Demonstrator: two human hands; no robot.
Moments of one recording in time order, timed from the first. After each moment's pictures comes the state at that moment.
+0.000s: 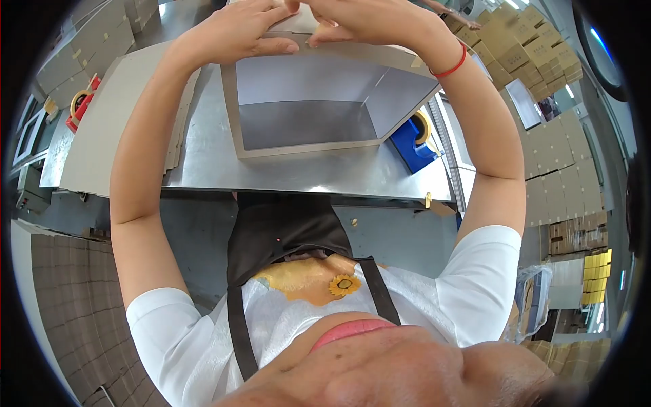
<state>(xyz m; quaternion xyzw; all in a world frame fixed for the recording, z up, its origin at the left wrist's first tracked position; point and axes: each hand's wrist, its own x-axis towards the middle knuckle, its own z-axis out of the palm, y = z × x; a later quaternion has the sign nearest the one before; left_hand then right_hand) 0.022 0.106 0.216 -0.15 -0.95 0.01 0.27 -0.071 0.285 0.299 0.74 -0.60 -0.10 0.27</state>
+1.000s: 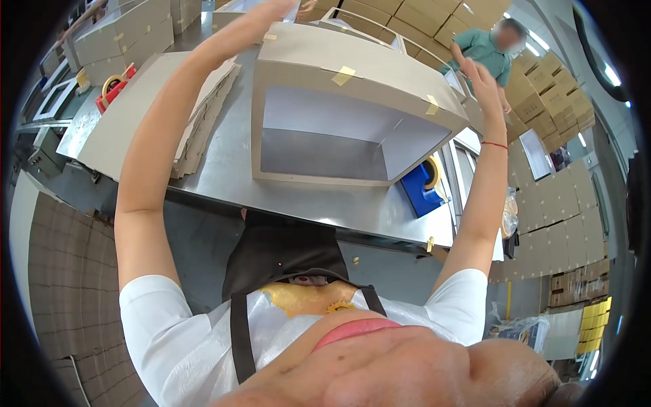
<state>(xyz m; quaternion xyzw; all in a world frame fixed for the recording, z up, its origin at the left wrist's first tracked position) 0.031 0.073 0.223 0.02 -0.86 -0.45 0.25 -0.276 0.433 0.263 0.46 -0.79 0.39 0.13</state>
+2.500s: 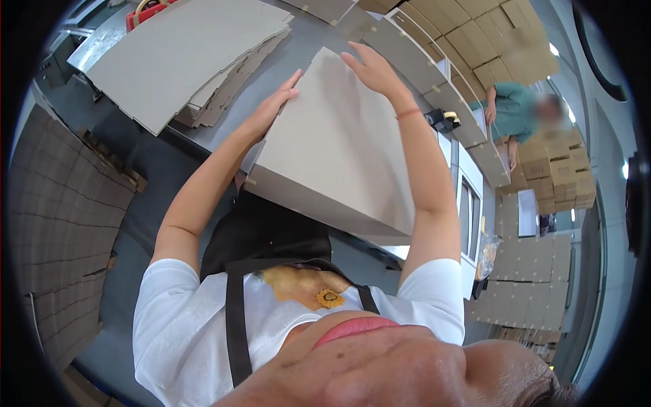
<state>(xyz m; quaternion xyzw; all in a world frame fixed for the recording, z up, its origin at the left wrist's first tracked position) 0.056 0.096 0.022 0.06 -0.54 -0.80 0.25 -0.161 0.164 0.139 0.62 -0.76 0.17 0.02</state>
